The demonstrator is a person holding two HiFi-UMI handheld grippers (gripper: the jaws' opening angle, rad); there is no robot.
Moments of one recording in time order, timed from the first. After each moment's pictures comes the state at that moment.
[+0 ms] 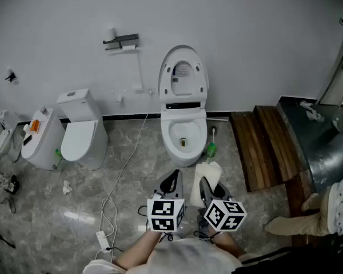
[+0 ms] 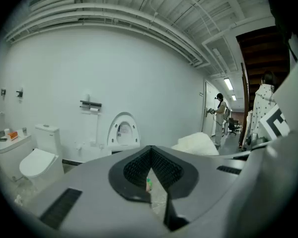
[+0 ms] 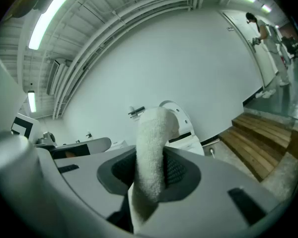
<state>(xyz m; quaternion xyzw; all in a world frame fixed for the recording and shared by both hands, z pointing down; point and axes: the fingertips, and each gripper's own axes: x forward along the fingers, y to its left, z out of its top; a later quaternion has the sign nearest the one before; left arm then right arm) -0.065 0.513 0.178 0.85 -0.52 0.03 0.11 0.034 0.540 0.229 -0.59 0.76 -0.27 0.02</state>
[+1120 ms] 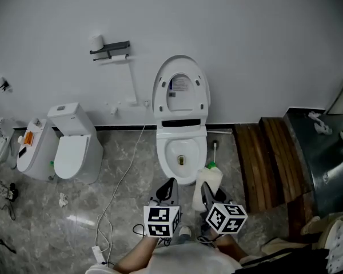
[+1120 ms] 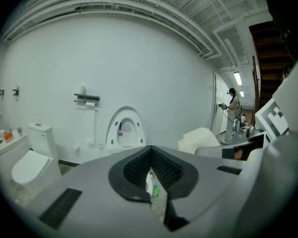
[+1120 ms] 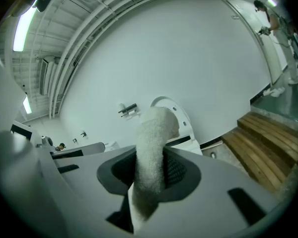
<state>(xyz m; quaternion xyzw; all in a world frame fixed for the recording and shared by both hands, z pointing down) -0.028 0.323 0.195 0.83 -0.54 0.05 0.12 0.097 0.341 0.232 -0.58 0.77 -0.28 0.00</state>
